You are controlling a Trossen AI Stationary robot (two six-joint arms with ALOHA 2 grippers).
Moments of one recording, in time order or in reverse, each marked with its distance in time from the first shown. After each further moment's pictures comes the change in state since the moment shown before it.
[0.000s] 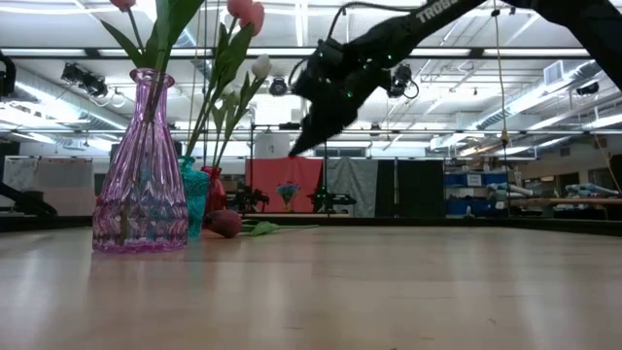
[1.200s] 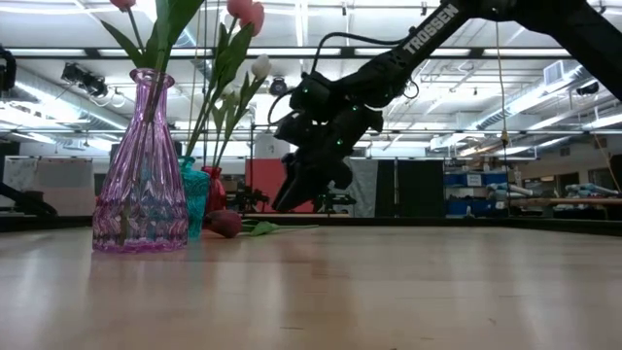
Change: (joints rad) left arm 0.000 0.040 0.000 -0.032 -0.010 0.001; right arm 0.113 0.135 -0.157 0.278 0.079 -0.069
